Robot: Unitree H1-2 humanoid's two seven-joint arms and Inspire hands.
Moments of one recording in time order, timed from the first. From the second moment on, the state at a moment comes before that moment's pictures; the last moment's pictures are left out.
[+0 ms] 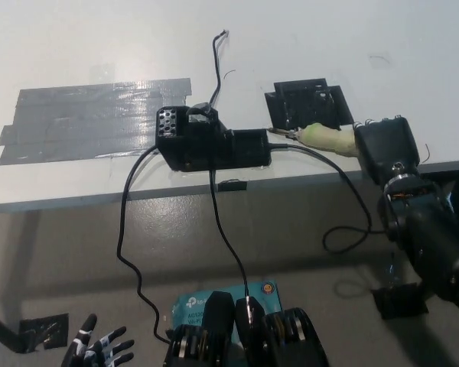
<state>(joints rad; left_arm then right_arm) 0.12 0.32 0.02 0.02 -0.34 0.43 -0.34 -0.81 -0.35 0.69 0.70 -1.01 0.33 -0.04</state>
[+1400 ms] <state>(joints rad) 0.16 0.32 0.02 0.03 -0.33 0.43 -0.34 -0.72 -0.35 0.40 0.53 -0.83 0.16 -0.12</state>
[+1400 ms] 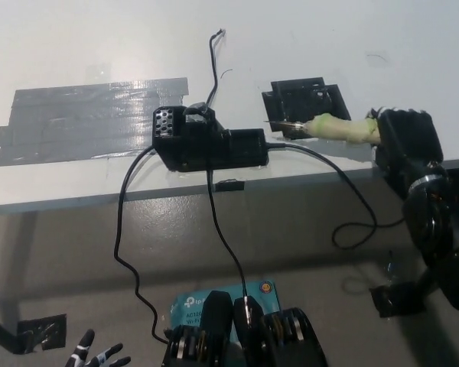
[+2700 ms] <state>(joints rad) 0.16 0.32 0.01 0.04 -0.32 0.43 -0.34 -0.92 -0.32 0.44 0.49 -0.85 0.11 -0.01</state>
